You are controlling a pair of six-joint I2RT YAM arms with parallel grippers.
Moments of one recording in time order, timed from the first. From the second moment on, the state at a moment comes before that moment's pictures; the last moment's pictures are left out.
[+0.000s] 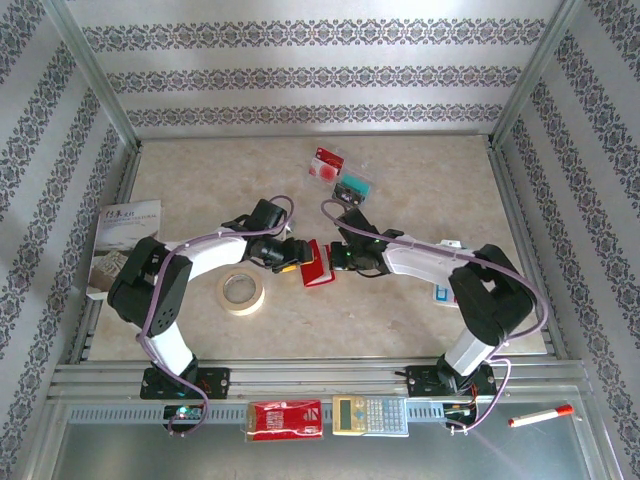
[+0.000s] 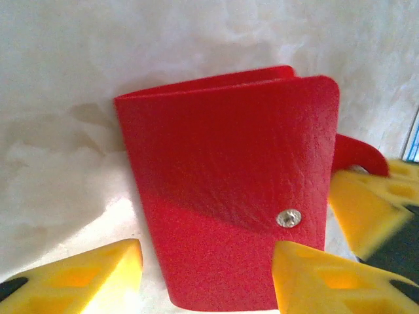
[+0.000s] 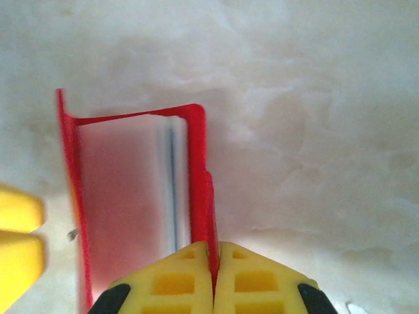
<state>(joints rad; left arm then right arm) -0.48 1.72 0.97 -0.31 0.47 -0.71 0.66 1.63 0.94 -0.32 -0.09 0.64</state>
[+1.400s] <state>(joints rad) -0.45 1.57 0.90 -0.10 0.53 -0.71 0.57 1.61 0.99 -0.38 -0.14 0.70</state>
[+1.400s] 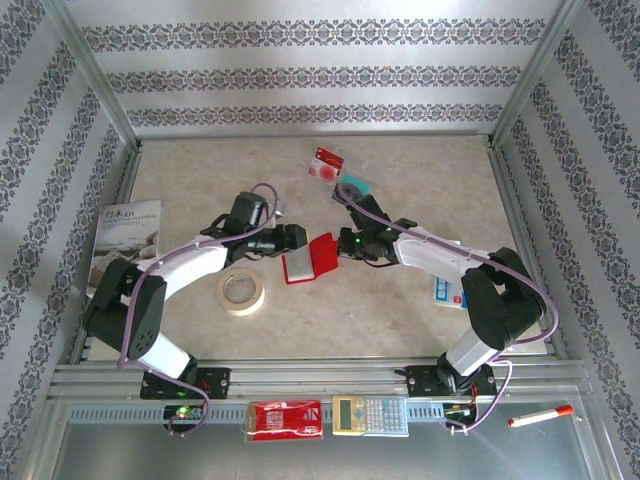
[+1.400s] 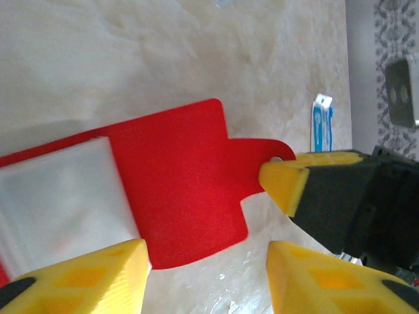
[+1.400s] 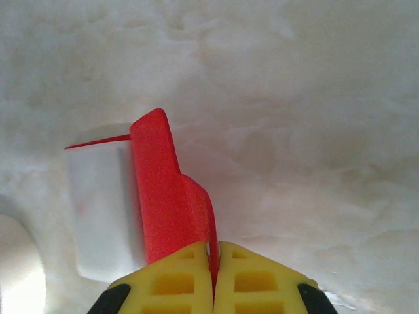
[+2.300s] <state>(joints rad) -0.57 1.97 1.18 -0.21 0.42 -0.63 0.50 1.51 0.86 -0.28 -0.18 0.71</state>
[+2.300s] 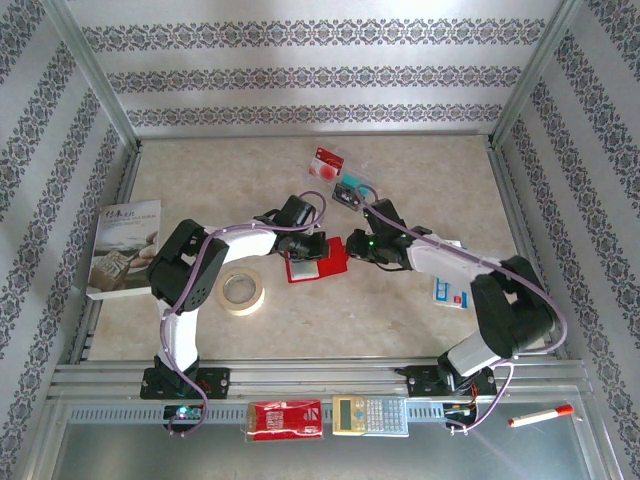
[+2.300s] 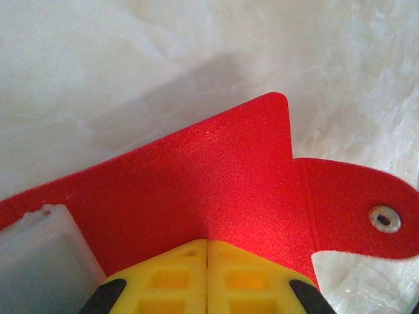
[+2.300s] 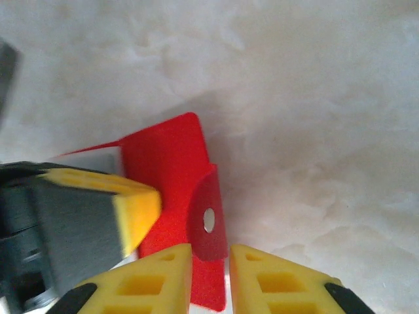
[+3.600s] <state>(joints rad) -0.51 1.64 0.99 -0.34 0.24 -0.72 0.57 1.70 0.80 -0.11 -0.18 0.86</state>
